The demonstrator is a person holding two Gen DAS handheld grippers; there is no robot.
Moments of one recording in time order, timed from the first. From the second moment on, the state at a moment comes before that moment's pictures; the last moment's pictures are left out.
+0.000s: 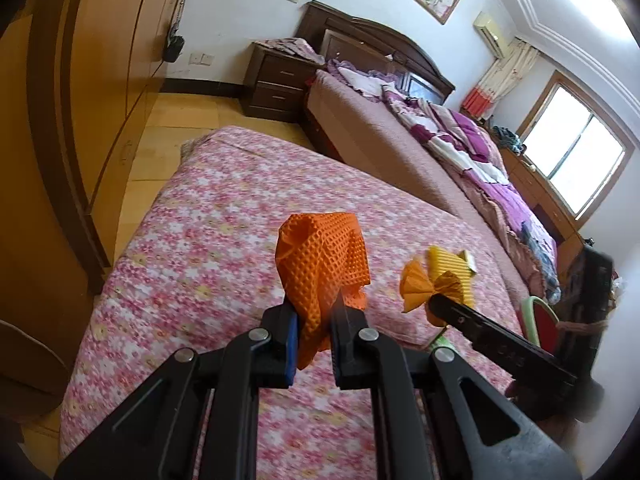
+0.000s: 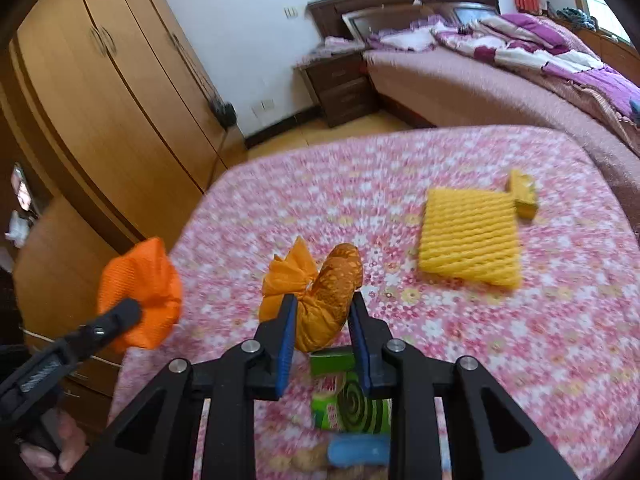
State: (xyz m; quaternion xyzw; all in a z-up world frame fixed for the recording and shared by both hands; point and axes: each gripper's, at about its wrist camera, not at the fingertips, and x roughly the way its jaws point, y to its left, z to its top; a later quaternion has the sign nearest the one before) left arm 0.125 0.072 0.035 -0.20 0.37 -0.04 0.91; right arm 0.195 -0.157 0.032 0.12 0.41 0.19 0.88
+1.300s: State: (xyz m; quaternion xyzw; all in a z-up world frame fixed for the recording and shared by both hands) left arm 0.100 -0.144 0.100 -0.12 0.37 -0.27 0.88; right arm 0.019 -0.409 0.101 0.26 0.25 0.00 0.93
